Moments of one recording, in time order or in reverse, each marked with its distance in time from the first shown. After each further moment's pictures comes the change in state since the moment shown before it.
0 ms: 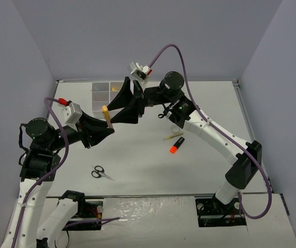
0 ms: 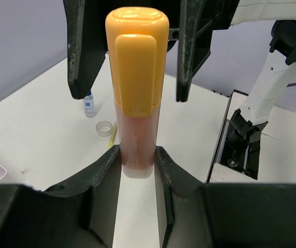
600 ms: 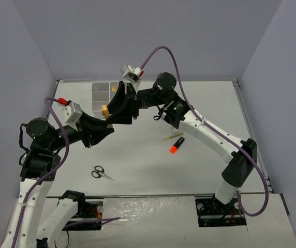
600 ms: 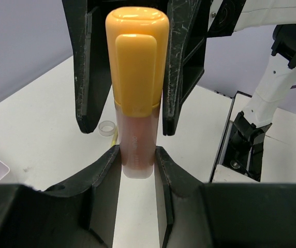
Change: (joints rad) left arm 0.000 0.000 -0.007 0.003 -0.018 -0.001; right arm 0.038 0.044 0.040 -0.038 0.020 -0.004
